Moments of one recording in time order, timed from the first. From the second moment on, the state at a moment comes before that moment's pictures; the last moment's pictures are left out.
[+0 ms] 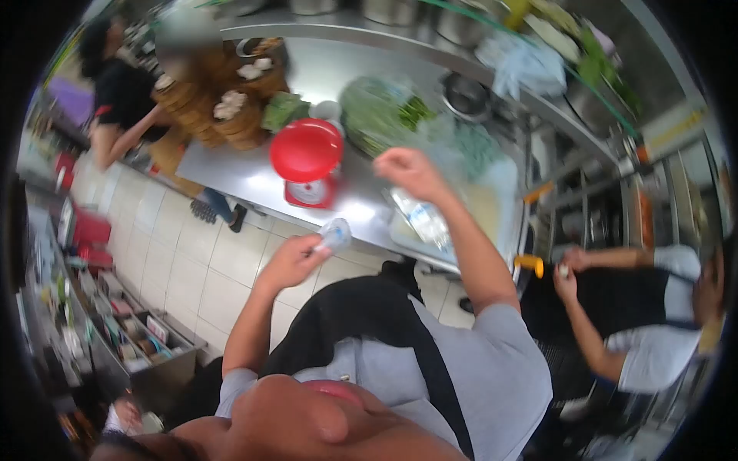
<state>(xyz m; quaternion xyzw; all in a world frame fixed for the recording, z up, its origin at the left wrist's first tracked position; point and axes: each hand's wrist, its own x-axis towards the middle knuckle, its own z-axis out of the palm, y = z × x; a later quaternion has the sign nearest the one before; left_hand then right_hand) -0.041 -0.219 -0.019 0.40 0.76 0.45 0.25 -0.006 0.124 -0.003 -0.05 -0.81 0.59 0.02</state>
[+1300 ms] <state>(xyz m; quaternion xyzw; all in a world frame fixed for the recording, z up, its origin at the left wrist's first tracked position) -0.071 -0.147 -0.125 0.58 0.80 0.08 -0.12 -0.272 0.284 -0.143 -0.27 -0.91 0.18 -0.24</state>
